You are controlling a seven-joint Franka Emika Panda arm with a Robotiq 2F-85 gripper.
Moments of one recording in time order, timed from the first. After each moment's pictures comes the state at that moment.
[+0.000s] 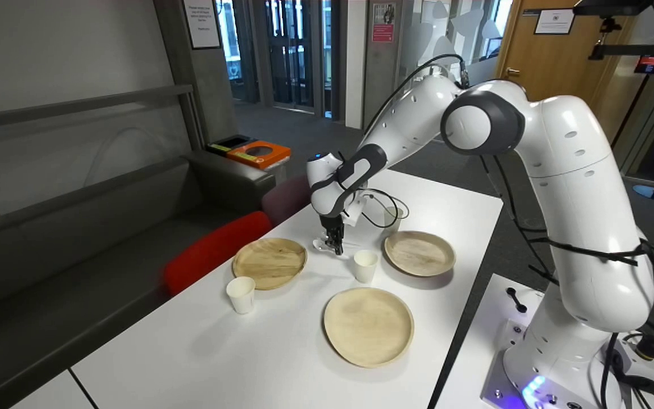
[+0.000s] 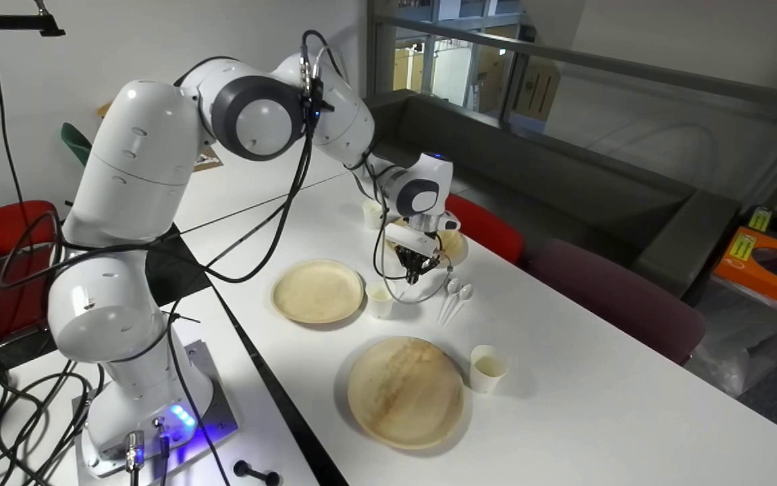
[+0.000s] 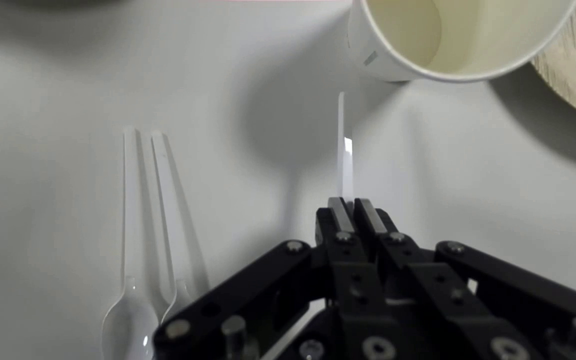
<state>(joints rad) -0.04 0.58 -0.01 -1.85 -0.11 2.28 -0.29</state>
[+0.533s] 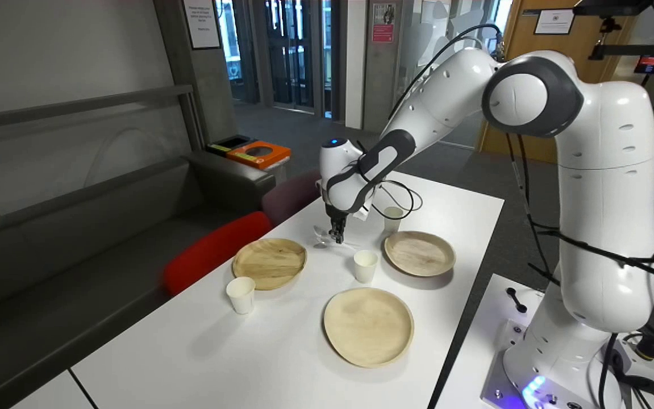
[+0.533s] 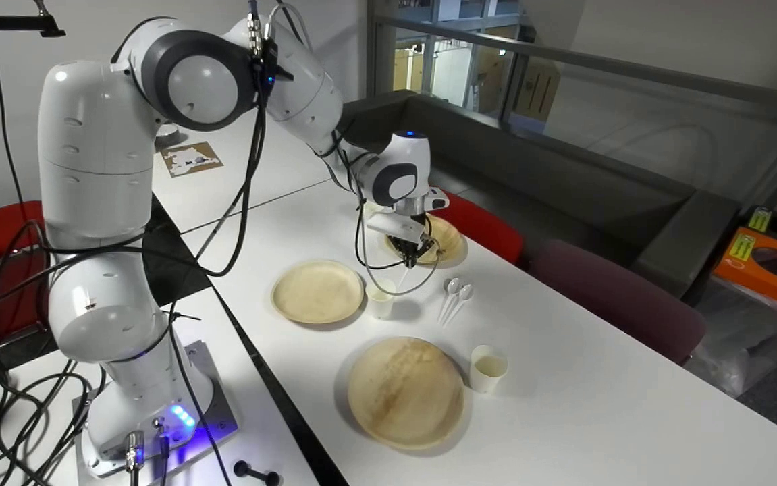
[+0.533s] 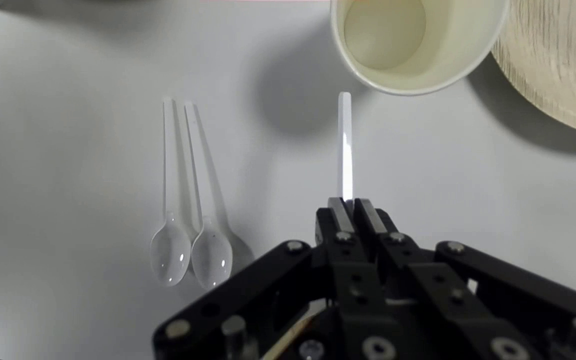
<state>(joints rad) -0.02 0.35 -0.01 -2.09 -0.16 2.49 -0.26</state>
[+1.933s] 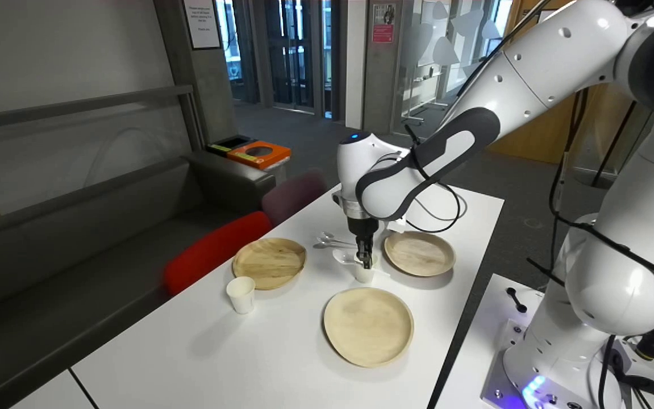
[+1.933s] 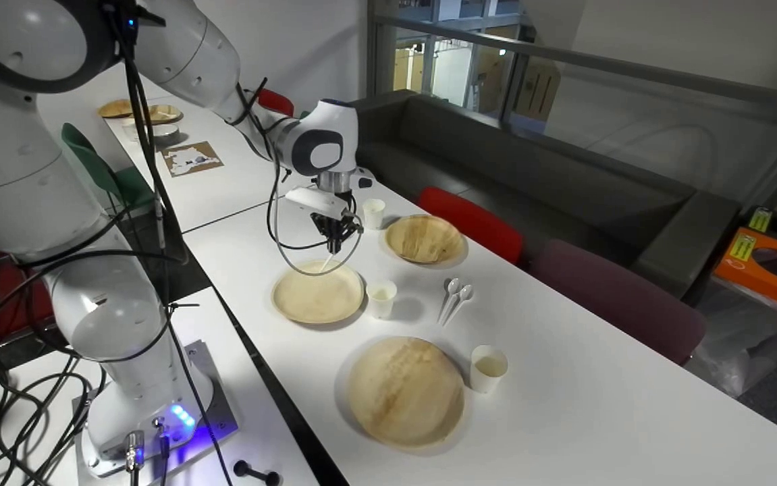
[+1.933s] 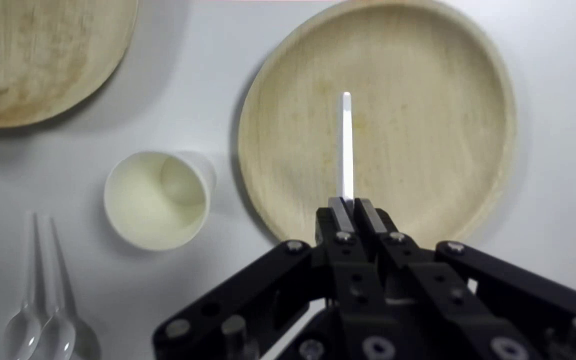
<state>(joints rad) 0.09 -0.09 0.08 -2.48 -0.05 2.27 -0.24</state>
